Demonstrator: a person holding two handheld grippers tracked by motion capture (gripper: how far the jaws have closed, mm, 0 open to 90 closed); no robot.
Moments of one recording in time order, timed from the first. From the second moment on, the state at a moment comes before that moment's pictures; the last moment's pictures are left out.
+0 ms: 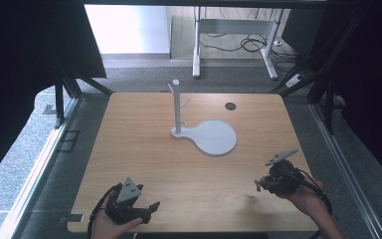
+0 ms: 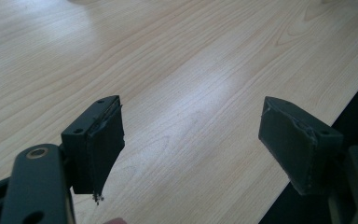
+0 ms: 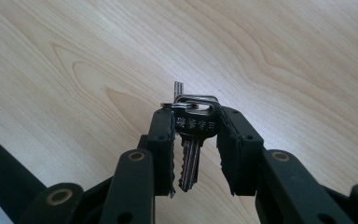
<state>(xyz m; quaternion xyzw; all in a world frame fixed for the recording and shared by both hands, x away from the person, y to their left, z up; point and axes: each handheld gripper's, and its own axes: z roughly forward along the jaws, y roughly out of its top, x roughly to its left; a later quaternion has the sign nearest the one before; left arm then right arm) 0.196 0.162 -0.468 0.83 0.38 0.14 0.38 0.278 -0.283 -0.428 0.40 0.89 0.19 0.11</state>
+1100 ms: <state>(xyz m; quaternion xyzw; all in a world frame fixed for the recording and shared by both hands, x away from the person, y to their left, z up) 0.195 0.163 -0.467 0.83 0.38 0.14 0.37 0.302 -0.275 -0.397 0.39 0.89 0.22 0.12</state>
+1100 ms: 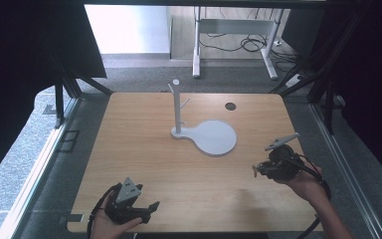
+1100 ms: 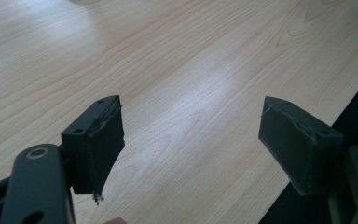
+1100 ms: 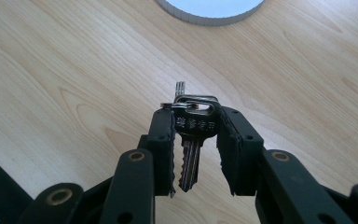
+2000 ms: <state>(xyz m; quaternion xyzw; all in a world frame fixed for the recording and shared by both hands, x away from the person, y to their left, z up) 0.195 0.165 -0.466 0.83 0.38 0.14 0.37 0.322 -0.250 -0.390 0.37 0.89 0.23 0.11</state>
